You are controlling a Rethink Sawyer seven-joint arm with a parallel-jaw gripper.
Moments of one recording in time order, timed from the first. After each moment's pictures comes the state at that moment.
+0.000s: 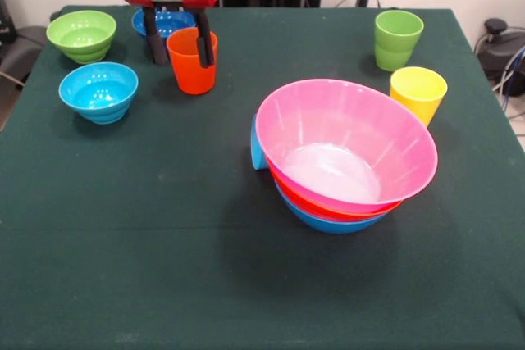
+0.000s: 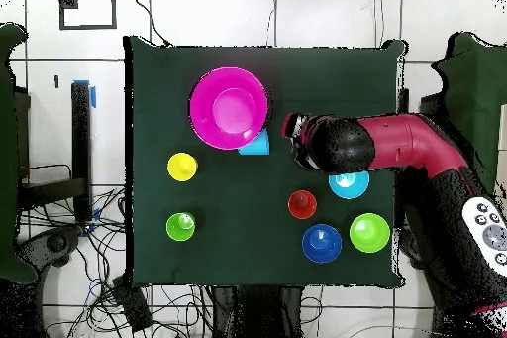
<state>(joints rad) -0.90 -0.71 0.78 1.66 -0.63 0.74 2.14</state>
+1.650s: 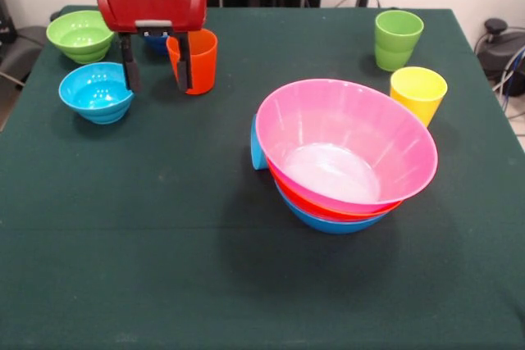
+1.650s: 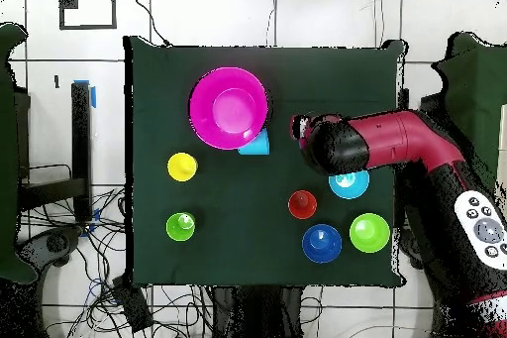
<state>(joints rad) -0.90 -0.66 0.80 1.62 -0.81 0.69 1.94</state>
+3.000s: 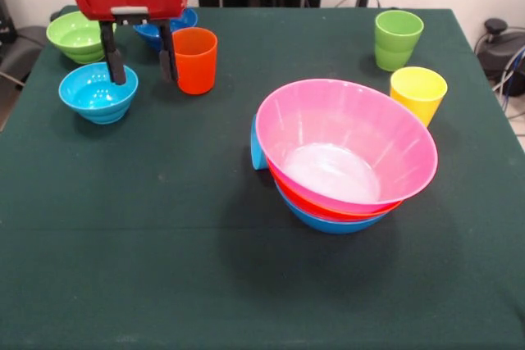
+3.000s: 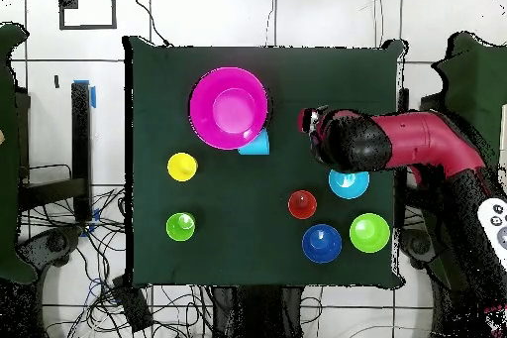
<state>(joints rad) -0.96 -0.67 0.83 1.62 -0.72 0.69 1.94</state>
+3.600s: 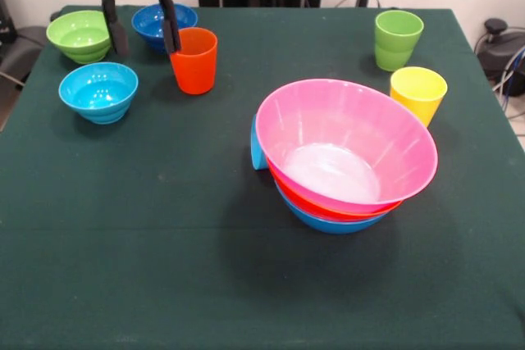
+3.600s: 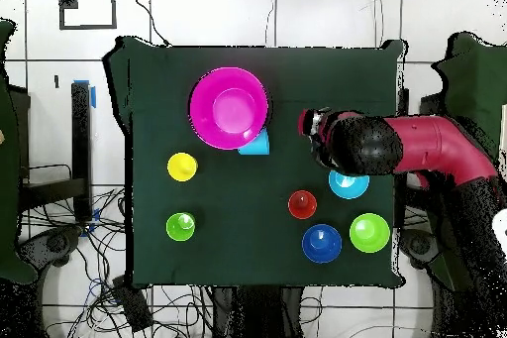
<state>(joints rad) -0.97 -0.74 0.82 1.67 -0.60 0.72 1.94</state>
